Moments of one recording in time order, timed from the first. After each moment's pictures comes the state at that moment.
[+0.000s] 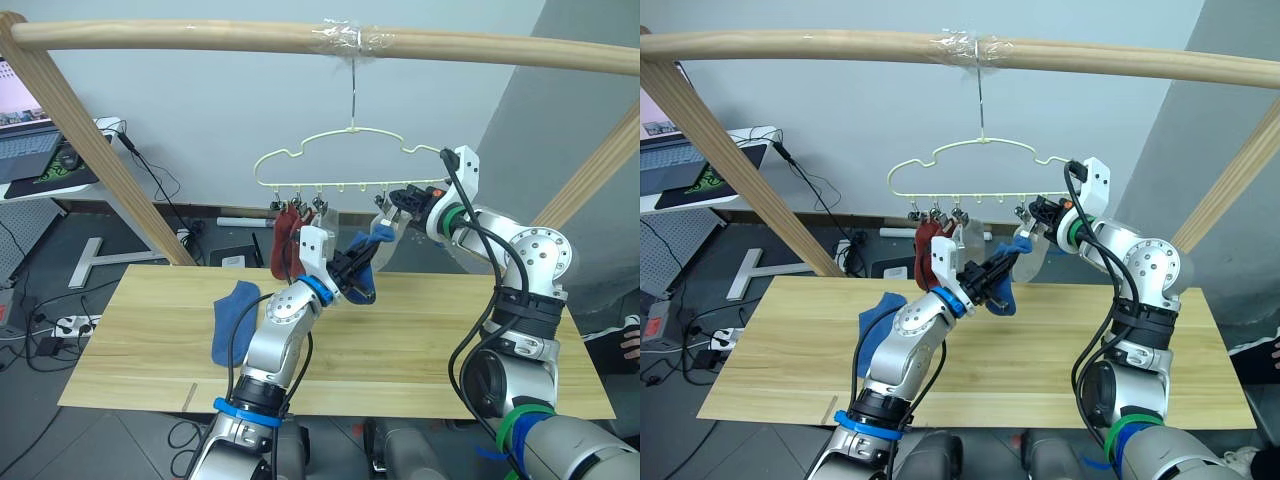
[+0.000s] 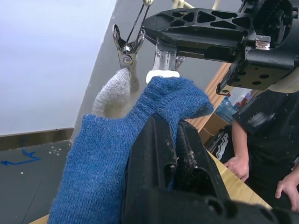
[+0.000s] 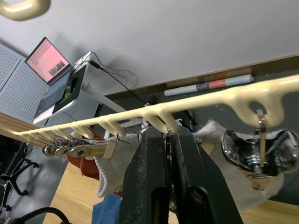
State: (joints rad) left arm -0.38 0.00 -0.15 0.09 -0.20 0.15 -0.52; right arm -0.86 -0.07 -0.46 -0.02 0.68 1.28 -0.03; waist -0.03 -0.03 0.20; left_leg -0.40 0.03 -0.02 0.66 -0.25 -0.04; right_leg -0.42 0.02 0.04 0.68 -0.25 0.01
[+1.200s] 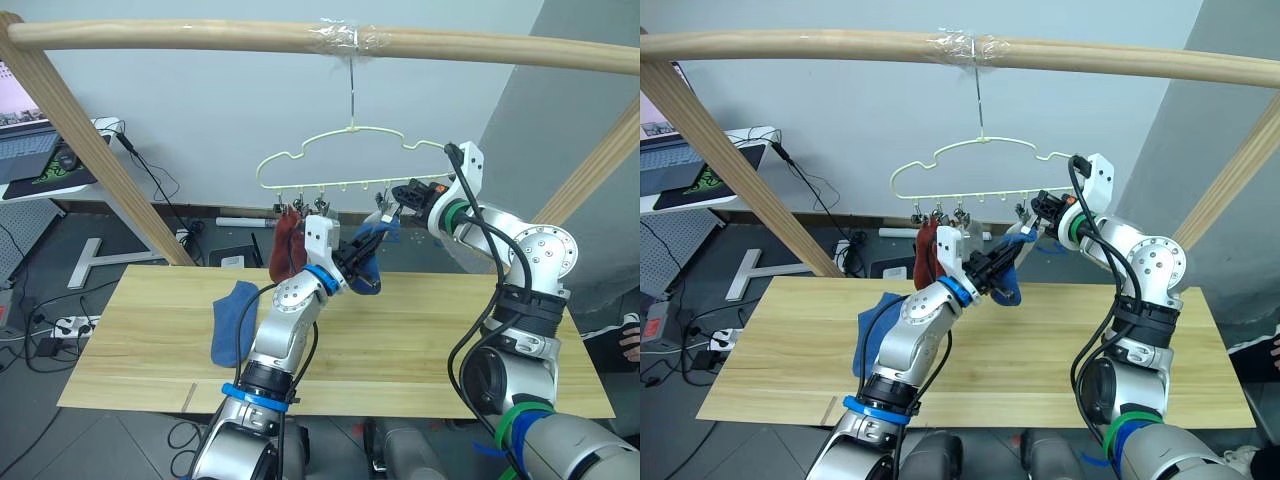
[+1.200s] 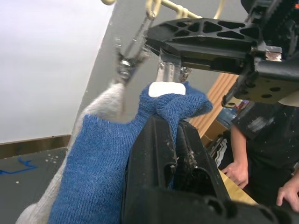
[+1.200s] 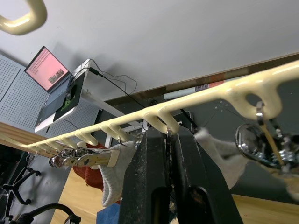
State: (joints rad) left arm -0.47 -0.03 -0.14 0.18 -0.20 0.12 -0.52; right arm -0.87 -0.07 -0.48 -0.02 0.73 1.28 -0.10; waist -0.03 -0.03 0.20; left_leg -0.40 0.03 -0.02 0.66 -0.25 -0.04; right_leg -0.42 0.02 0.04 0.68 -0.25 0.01
